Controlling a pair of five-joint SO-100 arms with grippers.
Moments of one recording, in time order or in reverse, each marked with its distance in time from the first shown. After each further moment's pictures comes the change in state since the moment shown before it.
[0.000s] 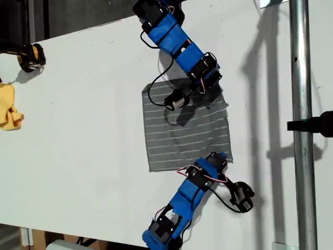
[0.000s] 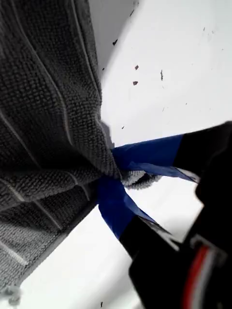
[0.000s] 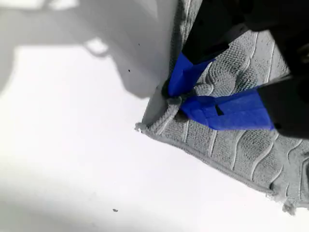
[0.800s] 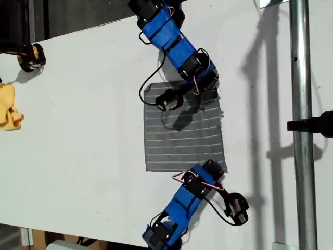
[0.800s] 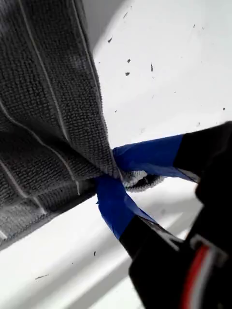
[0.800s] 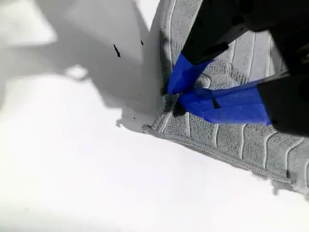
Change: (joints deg) arm 0 3.3 18.9 -0.6 15.1 4.9; arm 1 0.7 6.4 -7.7 7.9 -1.1
